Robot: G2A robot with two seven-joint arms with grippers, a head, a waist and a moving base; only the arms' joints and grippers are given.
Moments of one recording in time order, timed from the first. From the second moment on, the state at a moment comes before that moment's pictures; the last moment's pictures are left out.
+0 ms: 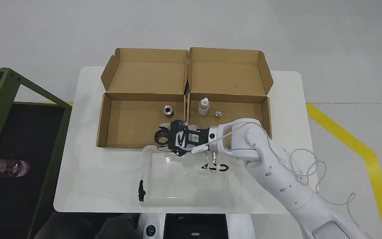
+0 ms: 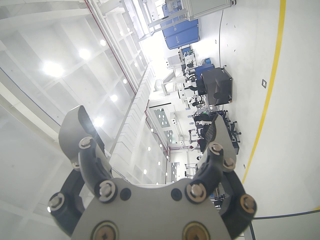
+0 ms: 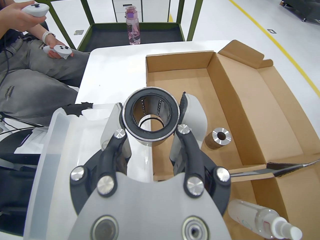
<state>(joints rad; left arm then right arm) -0.19 -0.18 -0.57 -1.44 2.04 -0.23 0.13 -0.86 -1.27 0.84 -1.69 -1.01 -0.75 0.48</state>
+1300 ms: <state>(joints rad) -0.19 -0.18 -0.57 -1.44 2.04 -0.23 0.13 -0.68 -1.38 0.66 -1.33 -1.18 -0.59 0.44</state>
